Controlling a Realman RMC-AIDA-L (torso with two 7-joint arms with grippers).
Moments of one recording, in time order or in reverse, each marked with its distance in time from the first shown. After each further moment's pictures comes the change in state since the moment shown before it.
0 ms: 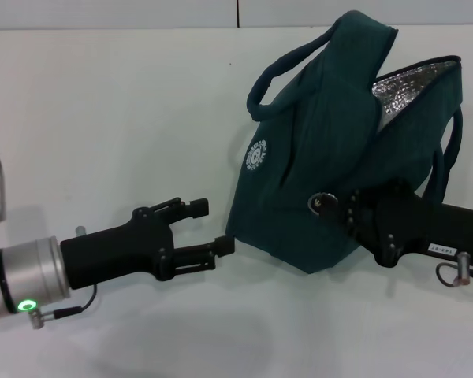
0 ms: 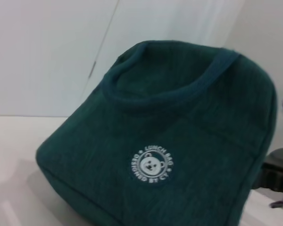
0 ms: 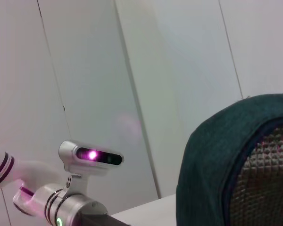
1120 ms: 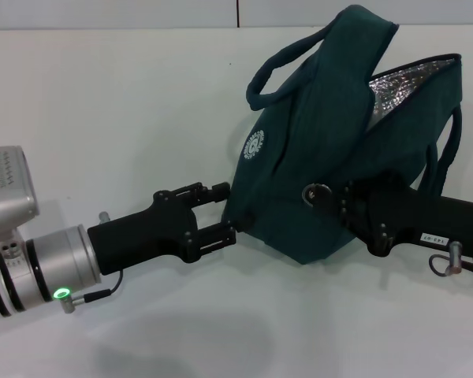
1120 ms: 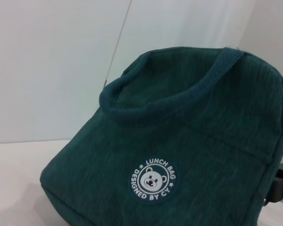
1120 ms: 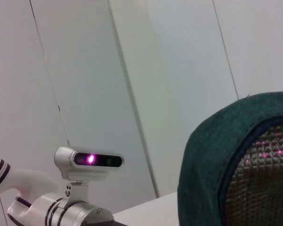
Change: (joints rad) left arm -0.066 -0.008 0.030 -0.142 -0.117 -0.091 0.166; right arm 0.021 0.005 0.000 -0.004 0.007 0.027 0.036
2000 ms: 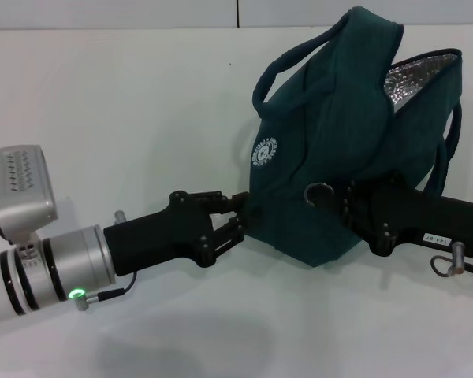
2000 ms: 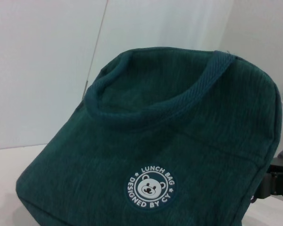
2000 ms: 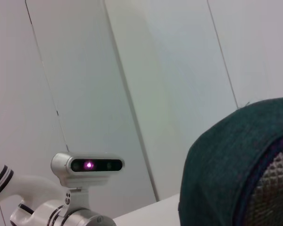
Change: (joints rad) left arm -0.041 0.000 0.011 -0.062 -0.005 -0.003 0.076; right arm -0.007 0.001 0.008 0.000 0.001 -0.009 0.013
